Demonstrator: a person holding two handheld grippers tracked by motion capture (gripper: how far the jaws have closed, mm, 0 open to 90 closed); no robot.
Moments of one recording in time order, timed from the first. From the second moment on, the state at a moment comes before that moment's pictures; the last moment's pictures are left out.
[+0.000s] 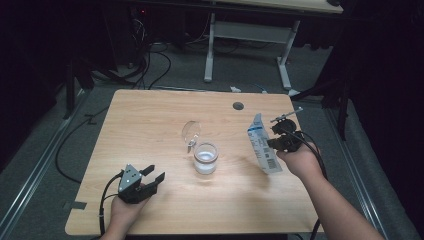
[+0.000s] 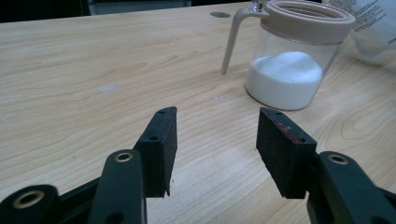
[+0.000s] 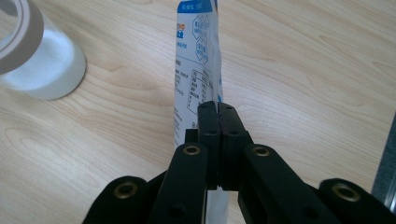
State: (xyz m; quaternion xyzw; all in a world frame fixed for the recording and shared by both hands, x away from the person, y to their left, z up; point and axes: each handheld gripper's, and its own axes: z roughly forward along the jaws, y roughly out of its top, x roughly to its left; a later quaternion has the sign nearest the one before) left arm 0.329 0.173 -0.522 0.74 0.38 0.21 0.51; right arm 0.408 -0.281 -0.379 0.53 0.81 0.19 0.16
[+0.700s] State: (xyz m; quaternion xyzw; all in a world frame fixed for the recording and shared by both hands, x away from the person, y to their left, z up) left arm 0.331 0.192 -0.523 0.74 0.38 0.22 0.51; right arm 0.370 -0.292 -0.400 0.51 0.77 0.31 0.23
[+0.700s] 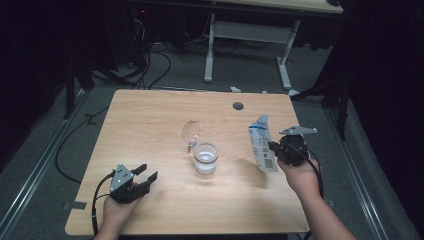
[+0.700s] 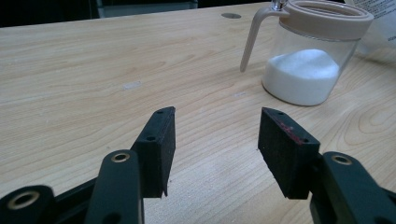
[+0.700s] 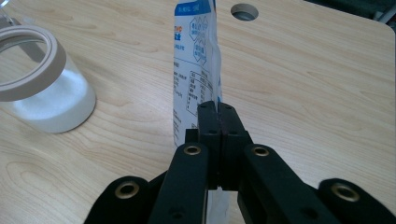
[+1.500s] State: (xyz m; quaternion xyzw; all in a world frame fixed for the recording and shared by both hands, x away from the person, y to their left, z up) left arm 0.329 0.197 -0.523 0.74 0.38 0.22 0.51; right arm 0.339 -0.314 -0.443 0.50 0.69 0.44 0.29
